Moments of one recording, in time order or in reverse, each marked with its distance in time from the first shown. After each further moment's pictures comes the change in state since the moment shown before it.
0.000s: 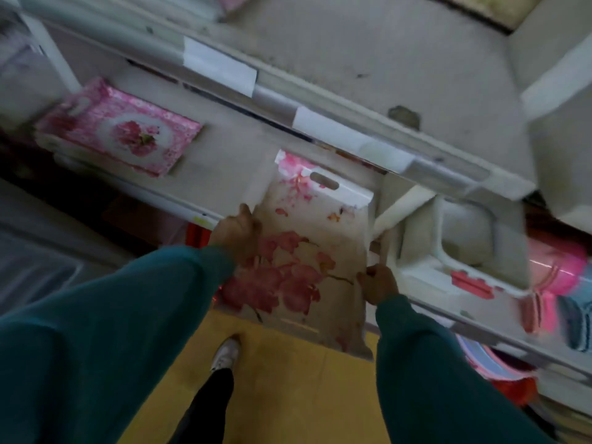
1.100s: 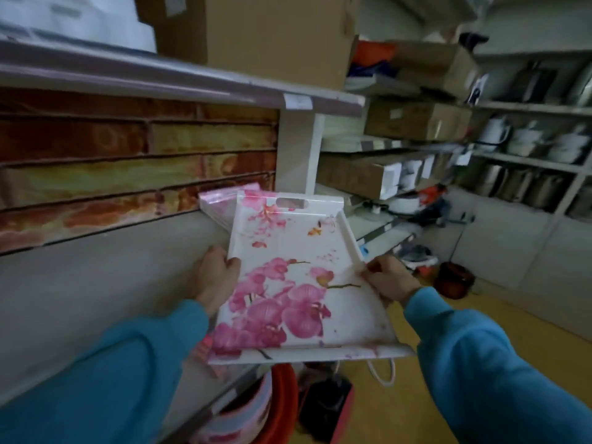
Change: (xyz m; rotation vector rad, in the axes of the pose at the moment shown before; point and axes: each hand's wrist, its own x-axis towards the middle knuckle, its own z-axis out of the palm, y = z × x) left_hand -0.398 0.712 0.076 -0.341 -0.211 0.952; right_hand -0.361 0.477 -0.591 0.356 0.789 0.295
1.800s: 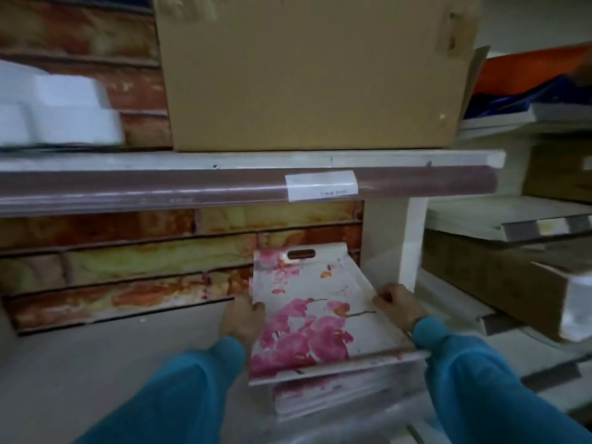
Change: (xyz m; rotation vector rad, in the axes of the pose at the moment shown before) left_hand 0.289 0.020 0.106 0.116 0.267 -0.339; right_hand 0.447 -0.086 0.052 0.036 -0.197 -0.416
